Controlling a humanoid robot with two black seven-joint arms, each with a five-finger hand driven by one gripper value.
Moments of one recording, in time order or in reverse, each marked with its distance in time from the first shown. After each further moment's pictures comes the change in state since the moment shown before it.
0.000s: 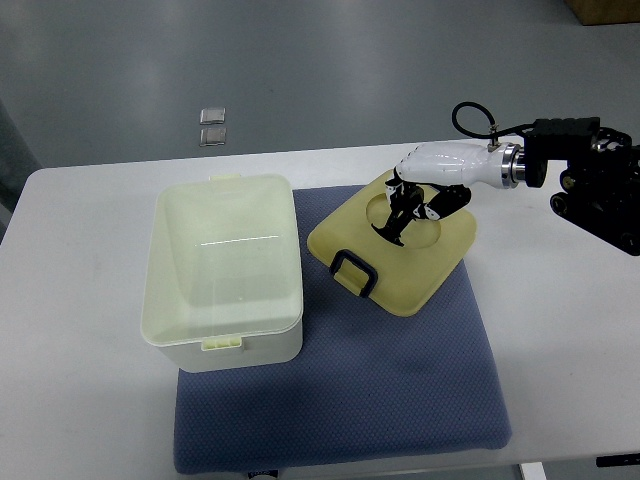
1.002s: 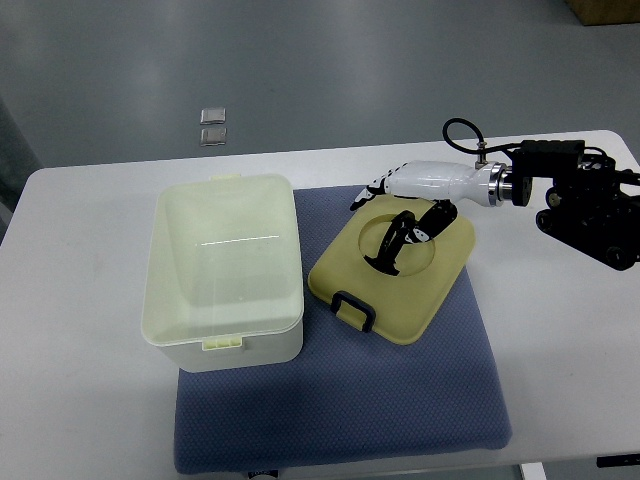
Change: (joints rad) left arm 0.000 0.000 0.000 0.000 0.000 0.000 0.000; right arm -0.045 0.031 0.008 0.008 0.117 0.010 0.000
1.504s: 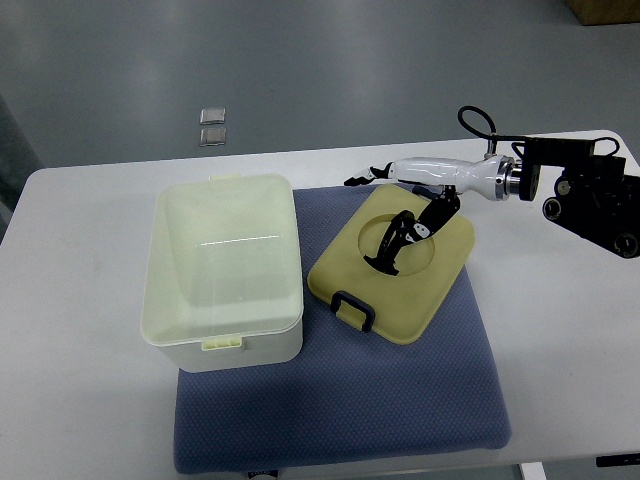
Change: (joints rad) left arm 0.000 0.000 0.000 0.000 0.000 0.000 0.000; right arm 0.004 -0.018 0.005 0.001 0.276 0.127 0.000
